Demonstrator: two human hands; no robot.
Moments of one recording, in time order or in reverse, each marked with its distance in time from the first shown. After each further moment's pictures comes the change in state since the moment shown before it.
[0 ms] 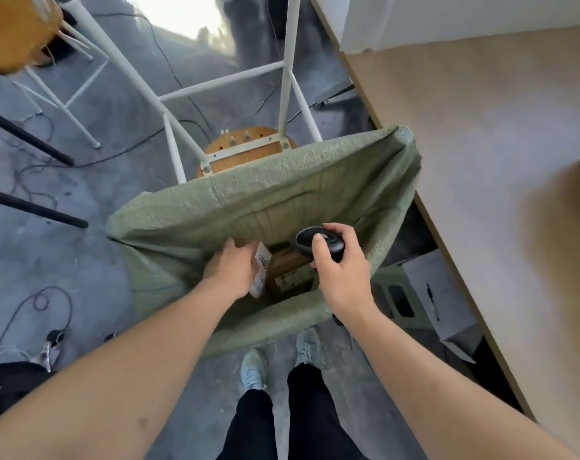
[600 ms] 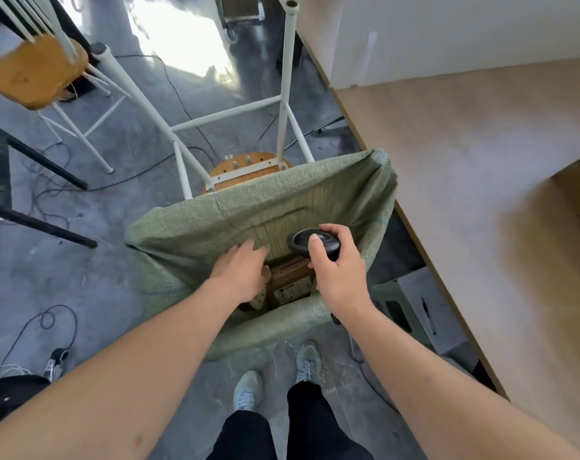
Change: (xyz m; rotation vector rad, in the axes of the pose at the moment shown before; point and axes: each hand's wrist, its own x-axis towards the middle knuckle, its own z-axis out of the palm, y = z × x) left_hand -0.041 0.033 -0.042 0.190 0.073 0.187; right_hand -0.016 -0.029 -0.020 -0.003 -0.014 -0.090
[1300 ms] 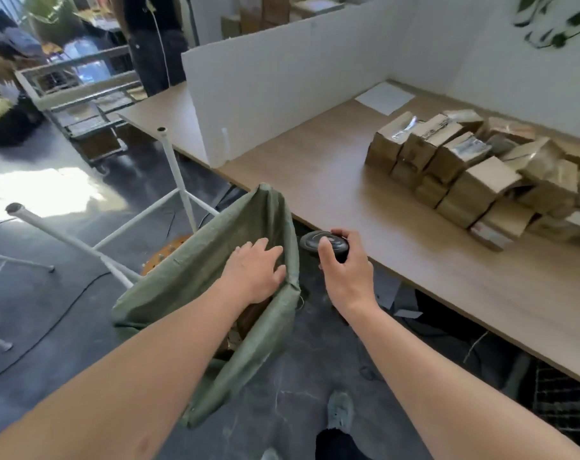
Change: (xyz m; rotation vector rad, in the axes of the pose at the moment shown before) left_hand -0.109 0.076 -0.090 0.235 0.231 0.612; right_hand -0.177 -0.044 -0.038 0.127 0.694 -0.063
